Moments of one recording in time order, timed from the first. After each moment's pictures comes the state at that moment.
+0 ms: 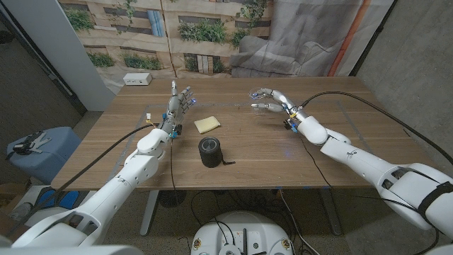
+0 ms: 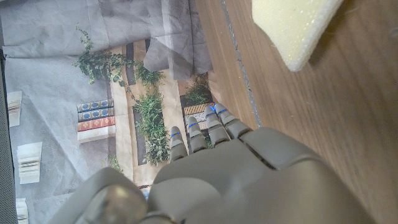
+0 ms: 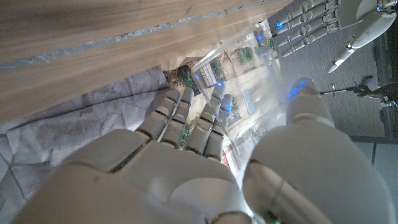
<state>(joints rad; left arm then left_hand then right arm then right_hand) 0.84 0.51 0.37 -1.30 -0.65 -0.29 -0.03 0.00 0.06 -0.19 0.16 0.22 0.09 -0.17 0.20 0.19 0.15 -0.09 0.19 0.18 0.21 0.02 0.18 0.18 0.14 -0.04 0.22 0.19 -0.51 -0.53 -0.74 -0.97 -0.13 0.65 -0.19 0.71 -0.10 0.37 -0.15 0.19 0.50 -0.10 0.65 0.24 0.74 -0.19 0.34 0.32 0.33 -0.04 0.45 0.27 0.33 -0.01 0.20 0.17</state>
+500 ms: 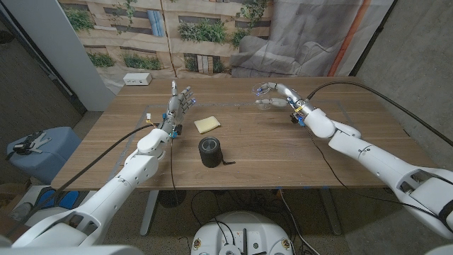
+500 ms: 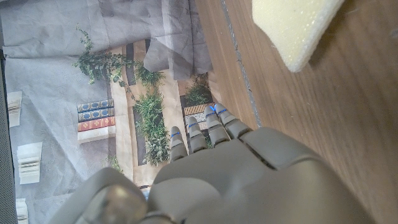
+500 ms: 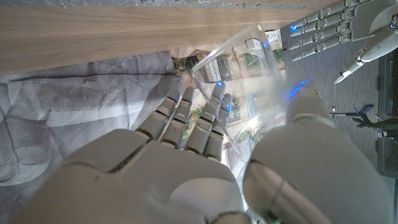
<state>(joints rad) 0.84 0.51 0.37 -1.30 -0.65 -0.29 -0.03 0.00 0.06 -0.19 0.16 0.22 0.09 -0.17 0.20 0.19 0.15 -0.09 0.19 0.18 0.21 0.02 0.18 0.18 0.14 -0.04 0.22 0.19 -0.54 -0.62 -0.69 -1.15 -0.24 0.50 -0.19 0.71 -0.10 0.36 -0.15 0.19 0.50 -0.10 0.66 0.24 0.75 -0.19 0.34 0.33 0.34 -0.04 0.46 0.28 0.33 0.00 0.20 0.17</state>
